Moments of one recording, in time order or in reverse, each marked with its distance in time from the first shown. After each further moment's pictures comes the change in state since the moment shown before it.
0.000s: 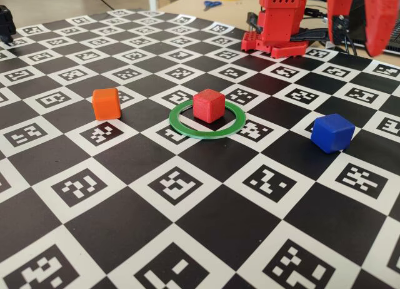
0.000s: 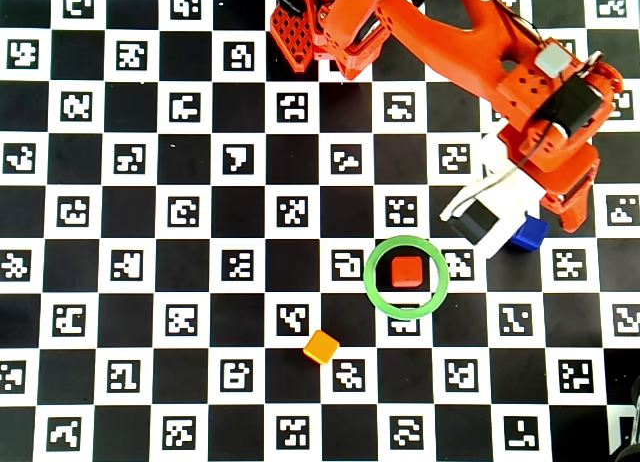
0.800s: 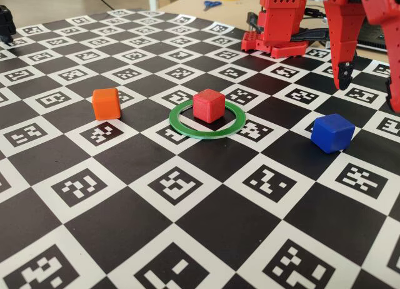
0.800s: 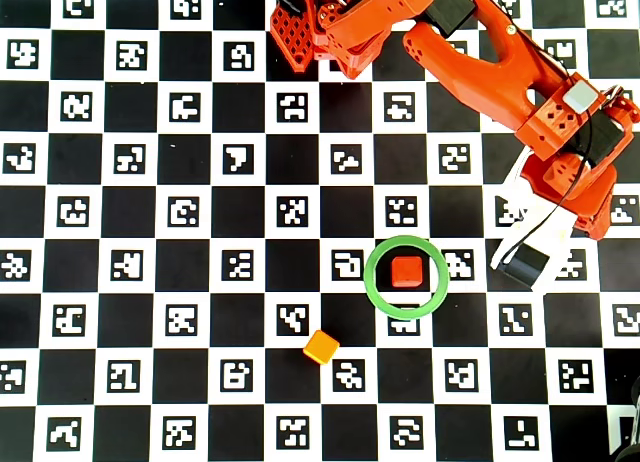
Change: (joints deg) arm 0.9 -10.0 0.6 -9.9 -12.4
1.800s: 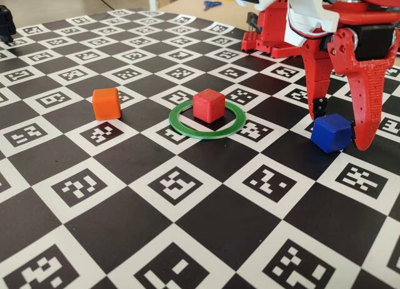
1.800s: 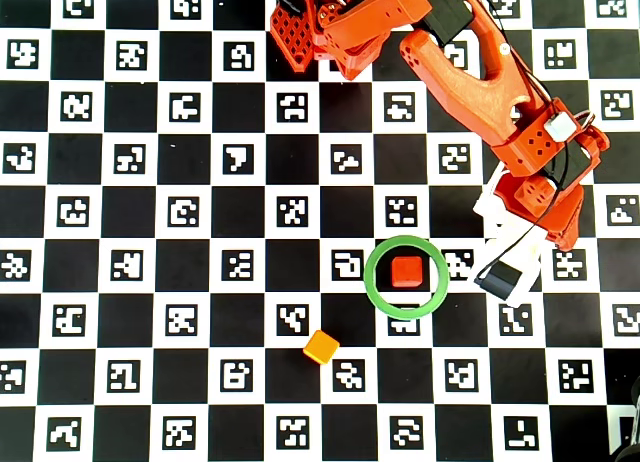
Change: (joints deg) arm 2.3 -0.3 11.1 -12.5 -2.2
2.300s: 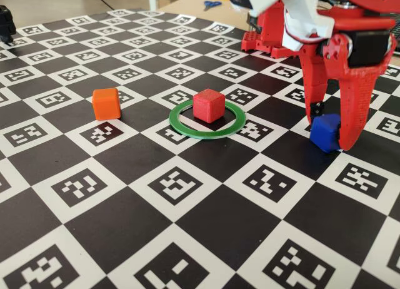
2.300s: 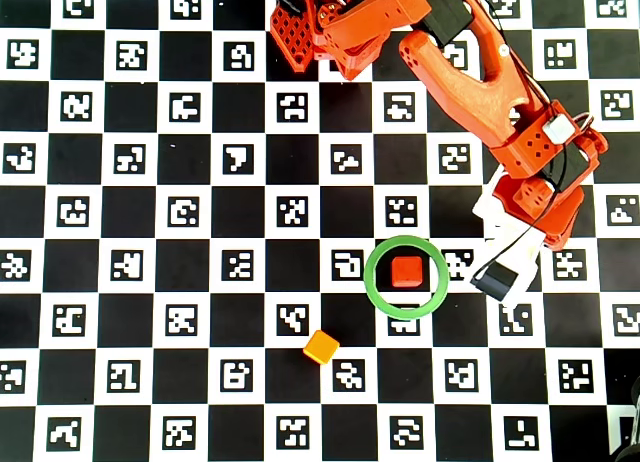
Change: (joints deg) arm 0.4 -1.6 0.0 -0.3 1.1
